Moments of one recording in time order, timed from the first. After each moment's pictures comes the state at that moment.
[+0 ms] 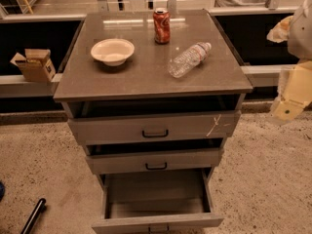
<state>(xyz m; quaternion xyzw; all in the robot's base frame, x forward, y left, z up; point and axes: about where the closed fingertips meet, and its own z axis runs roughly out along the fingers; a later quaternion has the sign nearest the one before) 0.438 -0.214 0.985 -0.60 0.78 -0.05 0.17</state>
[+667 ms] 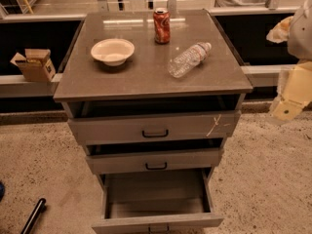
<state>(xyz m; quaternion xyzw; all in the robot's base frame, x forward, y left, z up) 0.439 -0.215 0.984 -0.60 0.78 -0.04 0.18</state>
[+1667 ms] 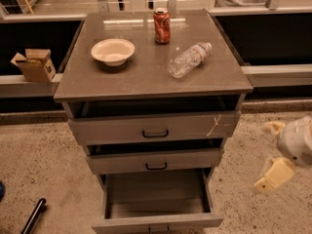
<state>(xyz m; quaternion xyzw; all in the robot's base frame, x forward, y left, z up) 0.410 -0.253 0.774 -0.49 0.82 0.14 0.25</state>
